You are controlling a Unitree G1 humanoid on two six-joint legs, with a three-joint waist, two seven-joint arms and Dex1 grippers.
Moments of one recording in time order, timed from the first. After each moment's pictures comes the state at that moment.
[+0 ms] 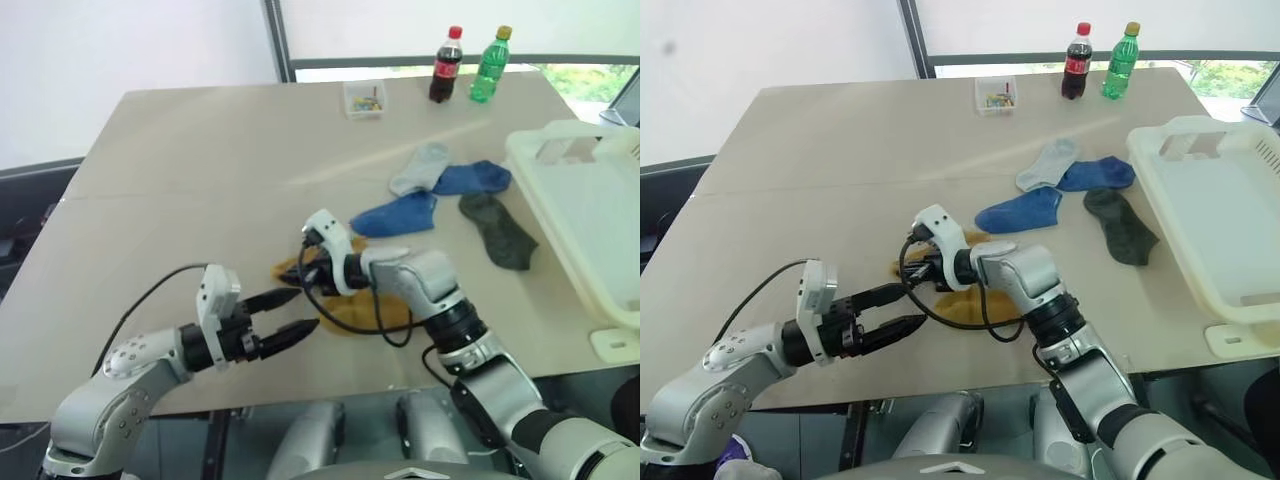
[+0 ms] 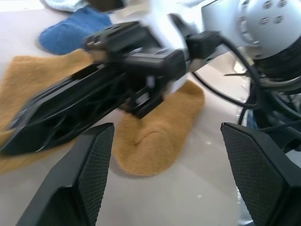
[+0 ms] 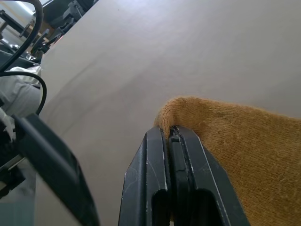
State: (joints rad) left arm 0.19 0.68 0.19 -0.53 -0.79 0.59 -0.89; right arm -0.75 0.08 0.34 0.22 0.34 0.93 0.65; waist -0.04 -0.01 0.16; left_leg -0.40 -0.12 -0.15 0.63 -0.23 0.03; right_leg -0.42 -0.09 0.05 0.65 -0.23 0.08
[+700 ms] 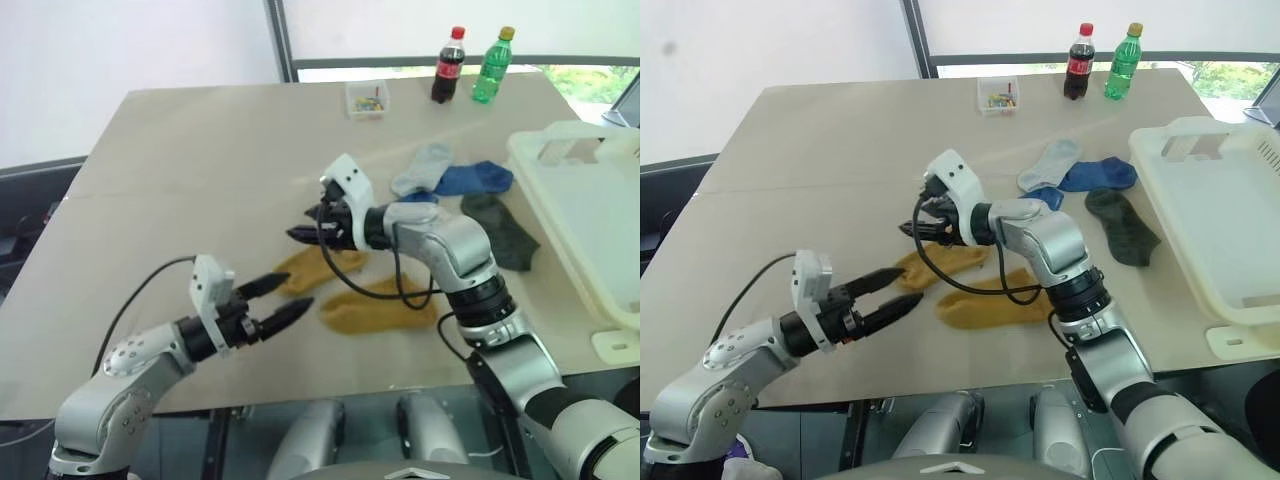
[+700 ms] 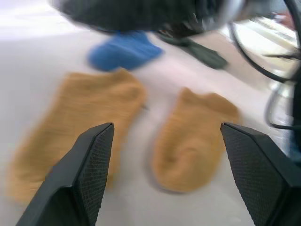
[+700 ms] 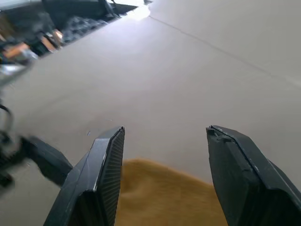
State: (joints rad) left arm 0.15 0.62 0.24 -0.50 -0.76 0.58 -0.71; right arm -0.85 -0.10 0.29 0.12 0.27 0.85 0.65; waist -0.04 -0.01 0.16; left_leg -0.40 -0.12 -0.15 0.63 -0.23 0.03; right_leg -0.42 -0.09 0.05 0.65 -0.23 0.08
